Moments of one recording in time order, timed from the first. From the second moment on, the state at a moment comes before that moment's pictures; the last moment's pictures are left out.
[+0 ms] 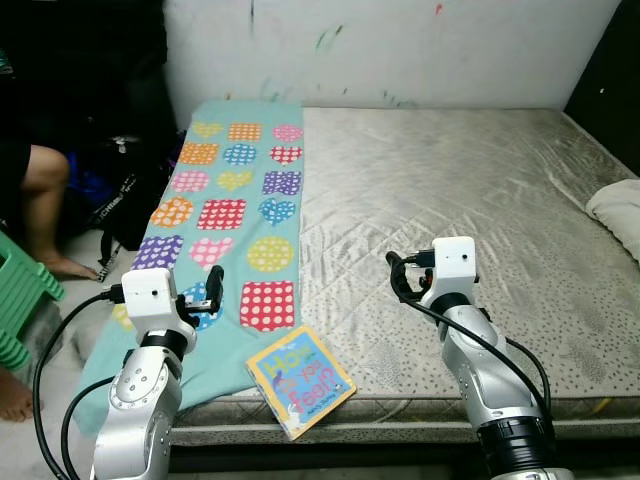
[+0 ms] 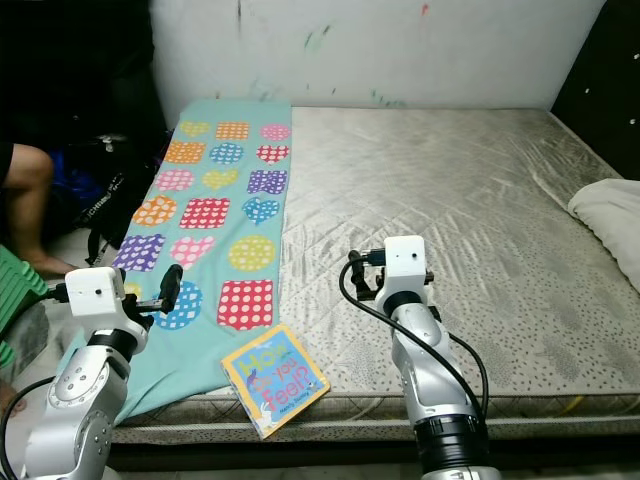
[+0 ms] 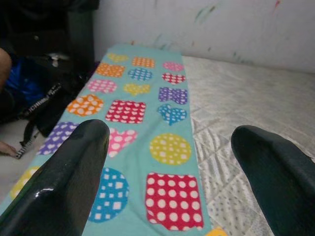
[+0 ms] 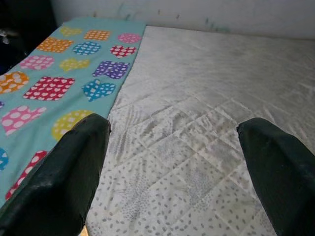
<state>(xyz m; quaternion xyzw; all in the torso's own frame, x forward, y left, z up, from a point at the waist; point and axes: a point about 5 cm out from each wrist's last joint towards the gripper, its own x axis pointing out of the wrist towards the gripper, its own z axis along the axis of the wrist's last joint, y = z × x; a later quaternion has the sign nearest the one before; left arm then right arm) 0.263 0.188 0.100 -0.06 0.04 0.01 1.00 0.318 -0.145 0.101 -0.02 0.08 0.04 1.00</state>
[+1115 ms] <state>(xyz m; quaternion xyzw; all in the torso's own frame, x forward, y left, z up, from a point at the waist) 0.264 0.187 0.099 -0.08 0.05 0.01 1.00 0.316 -0.148 0.093 -0.03 0.10 0.04 0.99</state>
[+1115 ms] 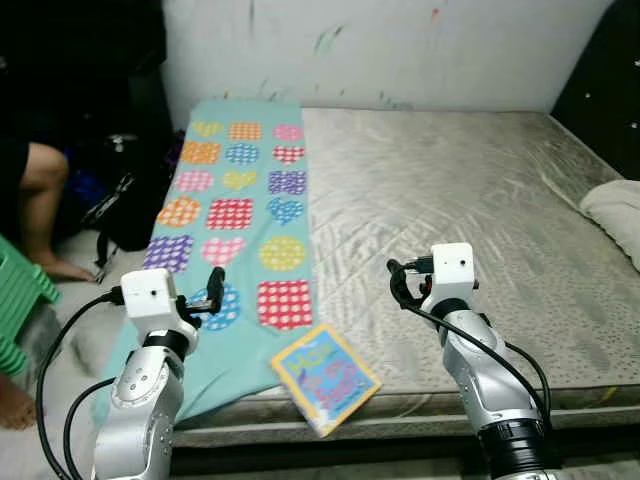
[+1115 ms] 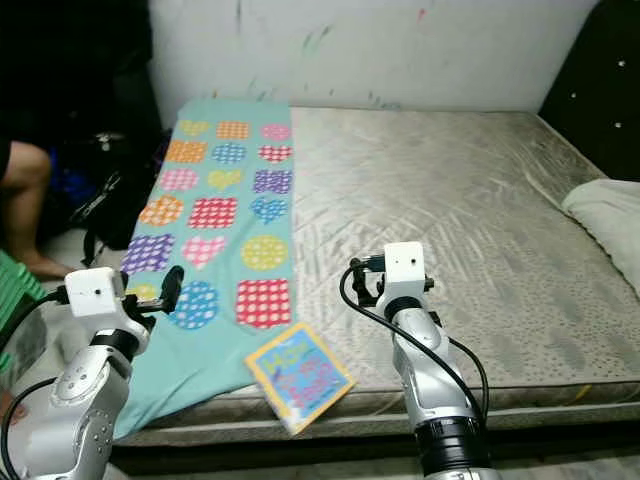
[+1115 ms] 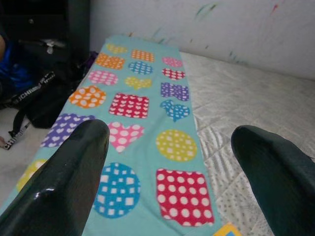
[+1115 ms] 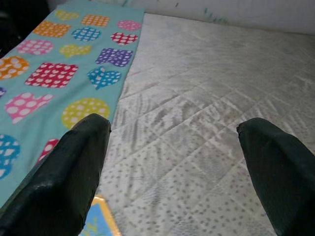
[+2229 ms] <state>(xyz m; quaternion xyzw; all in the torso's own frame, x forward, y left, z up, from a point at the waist) 0.259 0.170 0.094 -0.10 0.05 -0.02 0.99 0.319 -0.154 0.093 -0.03 0.10 0.02 0.99</state>
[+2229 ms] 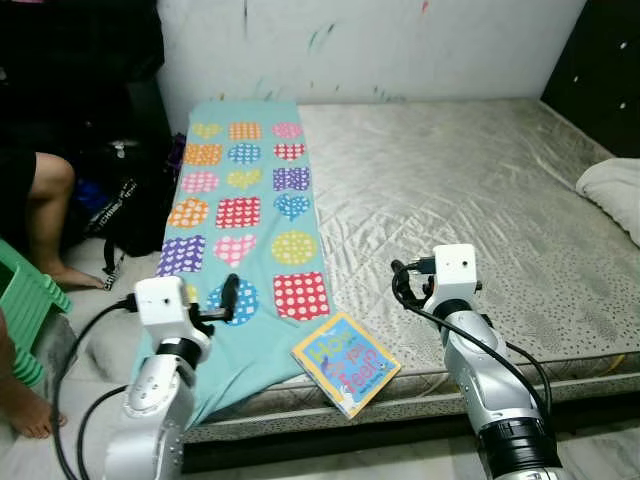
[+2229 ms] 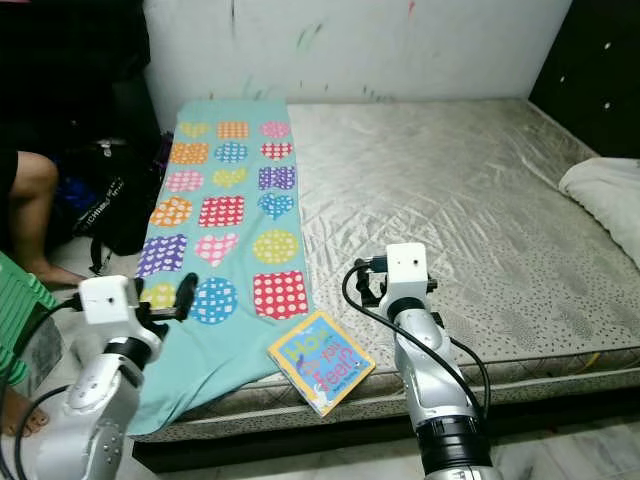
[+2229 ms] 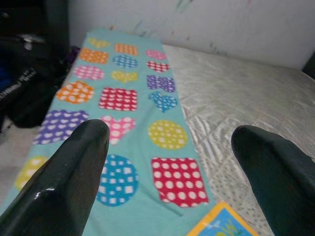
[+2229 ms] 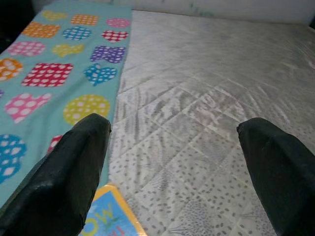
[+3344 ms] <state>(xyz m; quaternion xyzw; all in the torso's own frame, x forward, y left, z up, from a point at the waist) 0.247 0.181 0.087 -0.05 0.05 0.01 1.00 0.320 -0.172 0.093 -0.02 0.10 -0.06 0.99</state>
